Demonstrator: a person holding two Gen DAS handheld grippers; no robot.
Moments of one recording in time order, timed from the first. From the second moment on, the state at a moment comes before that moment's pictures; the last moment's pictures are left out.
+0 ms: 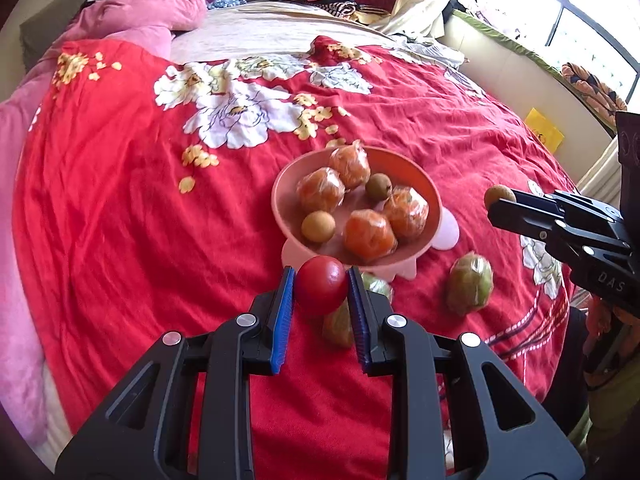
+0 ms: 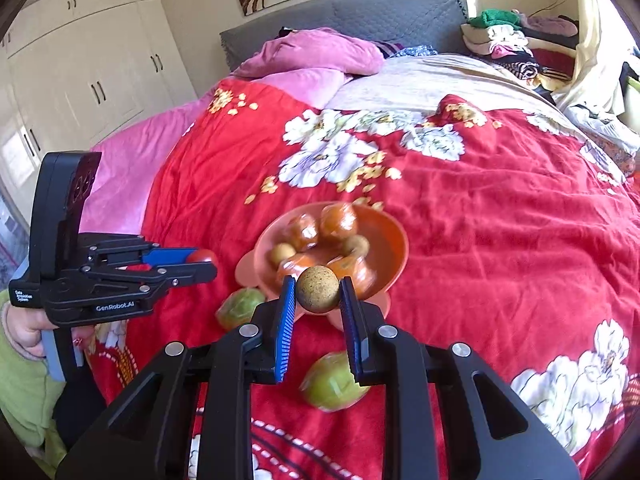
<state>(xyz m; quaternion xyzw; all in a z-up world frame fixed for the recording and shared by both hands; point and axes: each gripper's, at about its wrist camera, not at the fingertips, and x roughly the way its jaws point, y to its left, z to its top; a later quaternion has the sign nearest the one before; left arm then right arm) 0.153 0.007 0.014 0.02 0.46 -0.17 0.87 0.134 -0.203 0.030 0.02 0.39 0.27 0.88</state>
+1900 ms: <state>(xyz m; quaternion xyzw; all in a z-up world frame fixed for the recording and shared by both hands) 0.202 -0.016 -0.023 0.03 0.49 -0.17 0.85 0.220 -0.195 -0.015 0.00 0.43 0.24 0.87</state>
